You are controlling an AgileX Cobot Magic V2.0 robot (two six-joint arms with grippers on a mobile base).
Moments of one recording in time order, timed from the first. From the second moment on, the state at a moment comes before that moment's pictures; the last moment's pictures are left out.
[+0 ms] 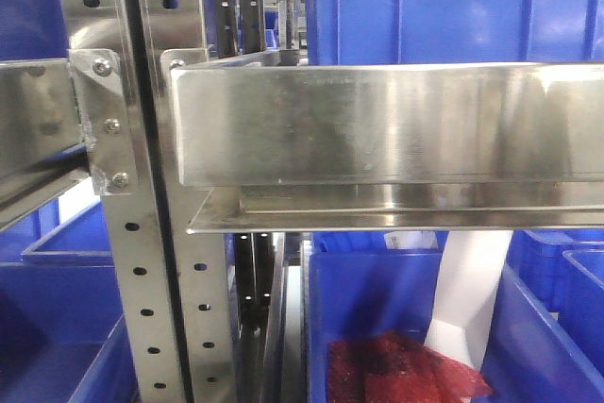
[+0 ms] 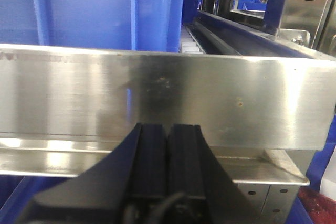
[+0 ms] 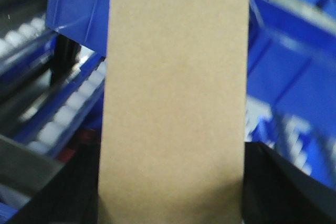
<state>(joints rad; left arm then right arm) -0.05 -0.01 0.03 -0.08 0.12 0.05 0.11 0.67 -1.10 -0.05 0.89 -0.40</state>
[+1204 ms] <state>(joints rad) -0.05 -0.01 0.03 -0.08 0.12 0.05 0.22 1.36 -1.18 -0.03 0.58 -1.28</state>
